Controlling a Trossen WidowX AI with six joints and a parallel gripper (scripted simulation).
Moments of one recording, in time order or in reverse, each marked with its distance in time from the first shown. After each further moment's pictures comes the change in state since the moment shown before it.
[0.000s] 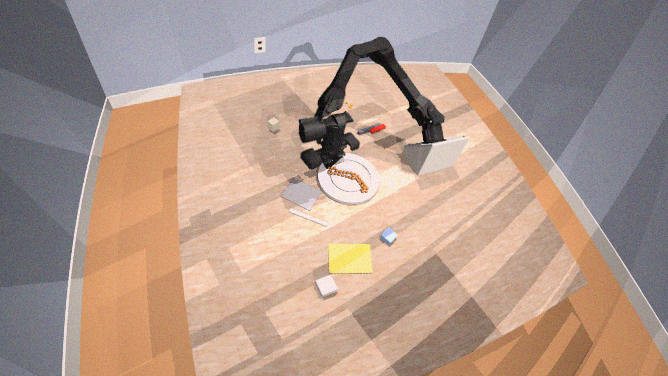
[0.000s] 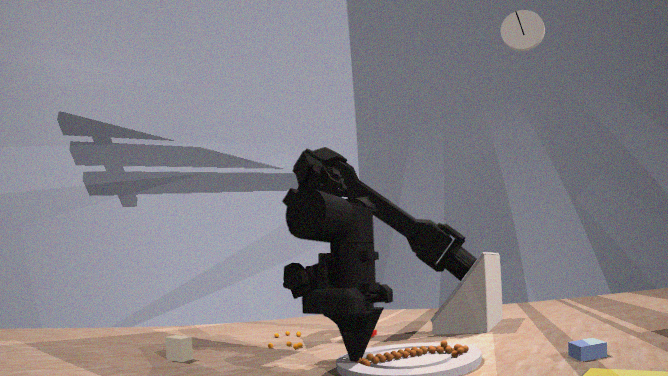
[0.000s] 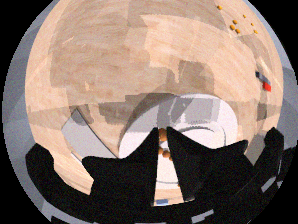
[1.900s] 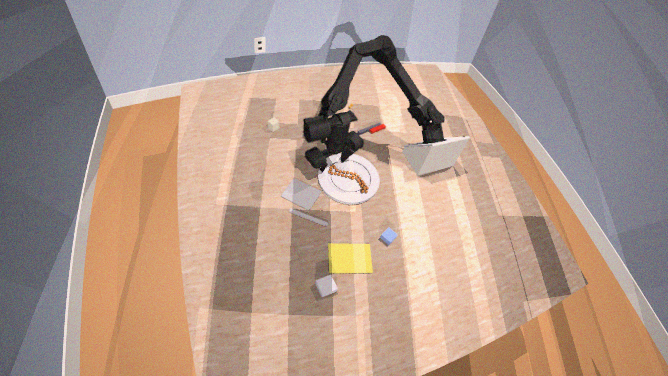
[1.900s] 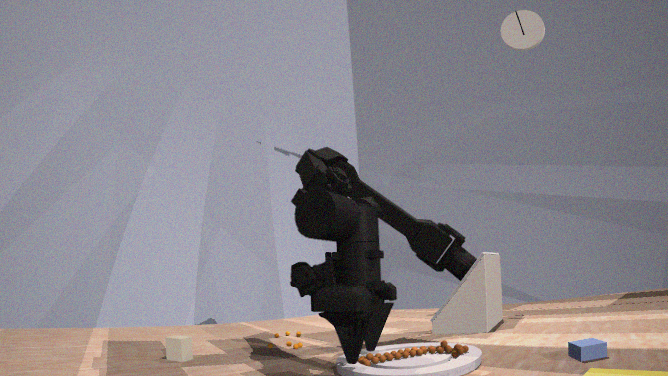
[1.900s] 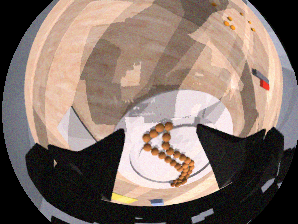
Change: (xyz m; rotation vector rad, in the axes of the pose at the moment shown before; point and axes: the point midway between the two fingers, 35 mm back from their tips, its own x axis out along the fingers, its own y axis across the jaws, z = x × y) arm -0.002 -0.013 -0.004 -0.010 0.001 -0.005
